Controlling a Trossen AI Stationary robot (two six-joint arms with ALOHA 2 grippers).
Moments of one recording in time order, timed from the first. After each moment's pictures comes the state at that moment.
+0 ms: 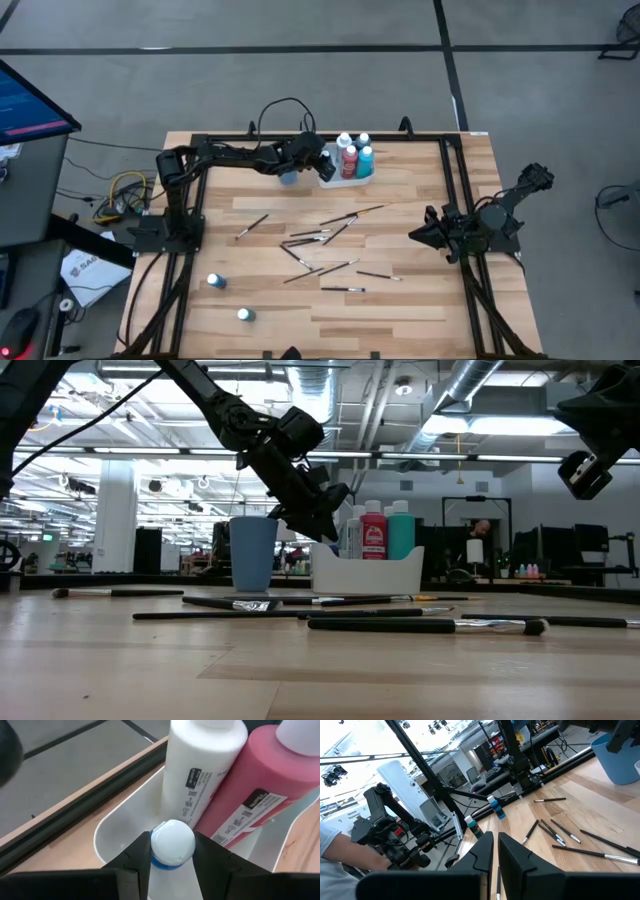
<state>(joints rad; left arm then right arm) 0.40 1.90 1.21 0.02 -0.26 -0.27 0.66 0.03 0.00 0.08 0.55 0.56</state>
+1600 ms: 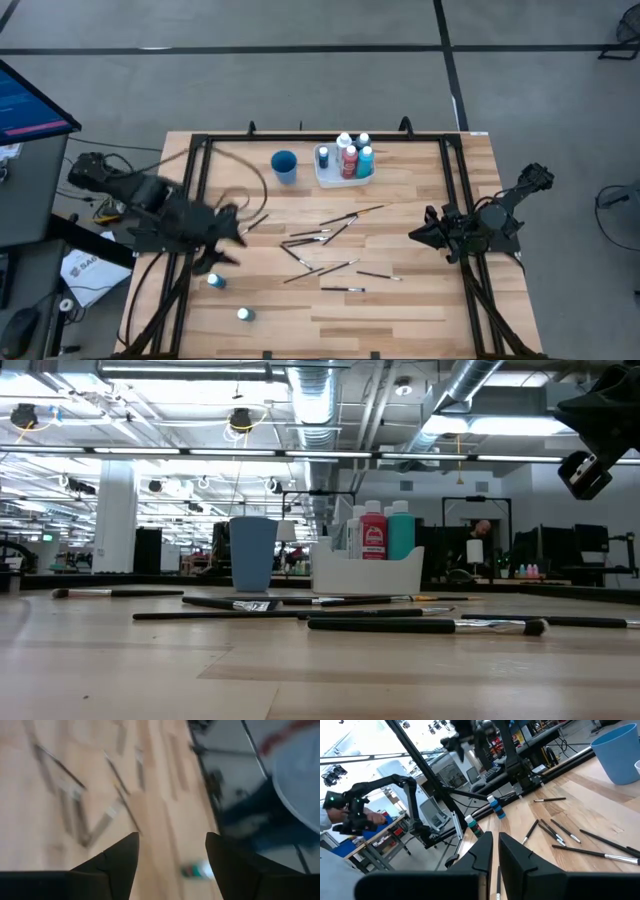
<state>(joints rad) -0.44 0.98 1.12 -0.91 0.02 -0.36 0.66 0.03 0.01 0.08 0.55 0.56</state>
